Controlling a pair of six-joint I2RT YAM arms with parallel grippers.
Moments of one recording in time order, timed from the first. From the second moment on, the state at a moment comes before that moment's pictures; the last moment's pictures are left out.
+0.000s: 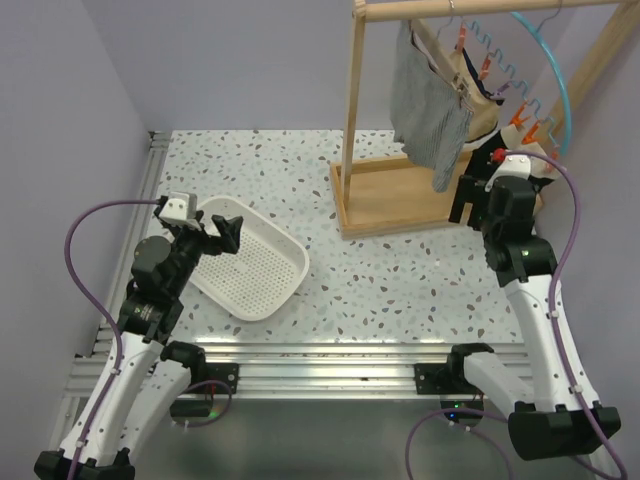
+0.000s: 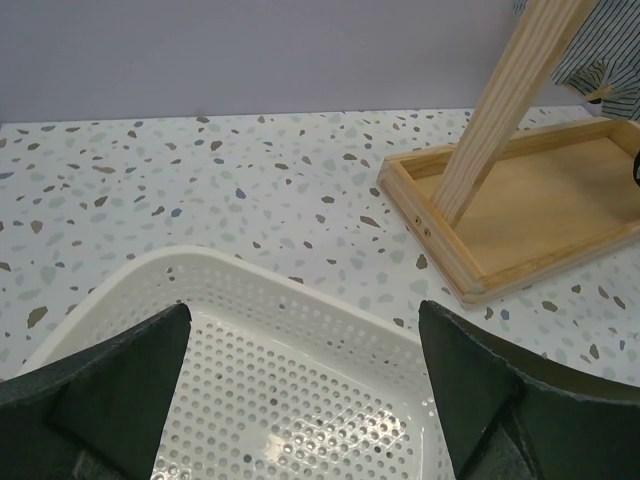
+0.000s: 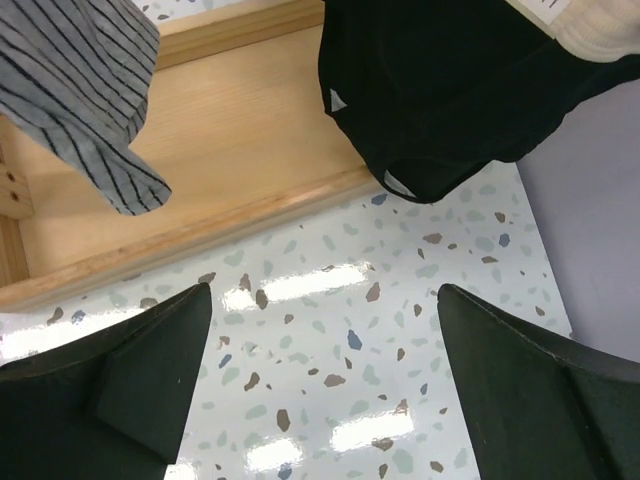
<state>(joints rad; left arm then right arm) -0.25 0.58 0.63 -0.12 0.02 -0.17 0.08 0.94 1.08 -0.60 0.32 0.12</state>
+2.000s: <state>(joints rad) -0.25 0.54 0.63 -0.12 0.03 -0.16 0.08 1.87 2.61 -0.78 -0.22 -0.03</state>
